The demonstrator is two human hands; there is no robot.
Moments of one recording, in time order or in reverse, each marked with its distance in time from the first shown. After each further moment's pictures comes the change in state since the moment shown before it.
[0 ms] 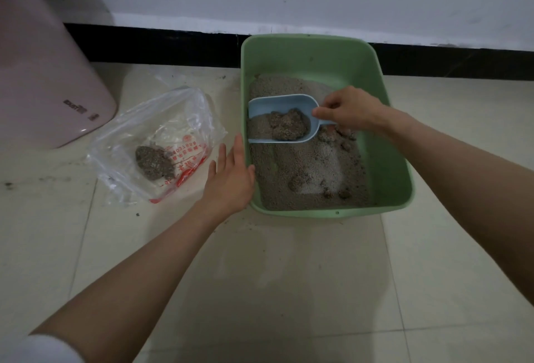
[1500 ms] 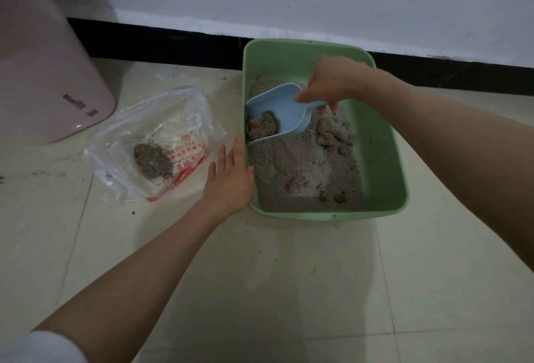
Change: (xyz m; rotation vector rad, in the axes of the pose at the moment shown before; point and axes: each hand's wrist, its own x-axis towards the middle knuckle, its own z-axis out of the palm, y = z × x) left_hand 0.000 0.000 0.001 -0.029 0.008 -0.012; right_hand 0.011 -0.069 -0.034 -0.330 -0.060 0.031
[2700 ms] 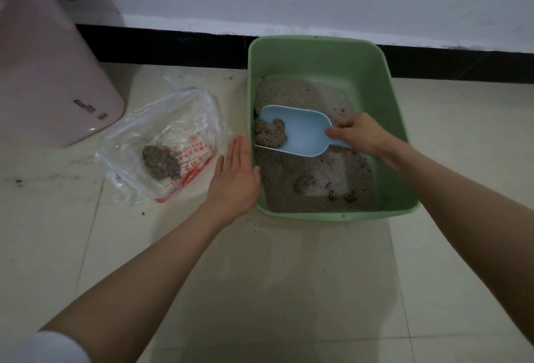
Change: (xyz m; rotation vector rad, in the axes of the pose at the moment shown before) left_hand 0.003 -0.004 0.002 0.126 0.072 0.089; right_hand -0.021 0.057 0.083 0.584 0.038 0.157
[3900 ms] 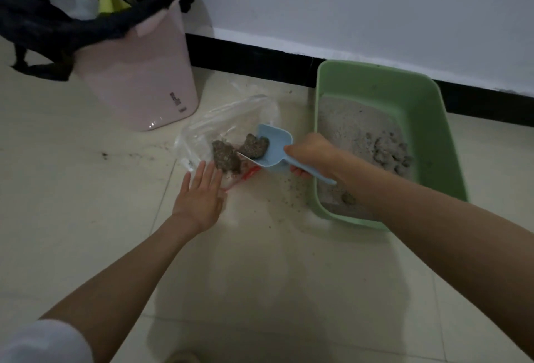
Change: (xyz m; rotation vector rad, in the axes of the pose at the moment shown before) left_hand -0.072 -0.164 -0.024 0.385 -0.061 -0.121; right_hand -0.042 -0.162 0.119 0.138 -0.159 0.122
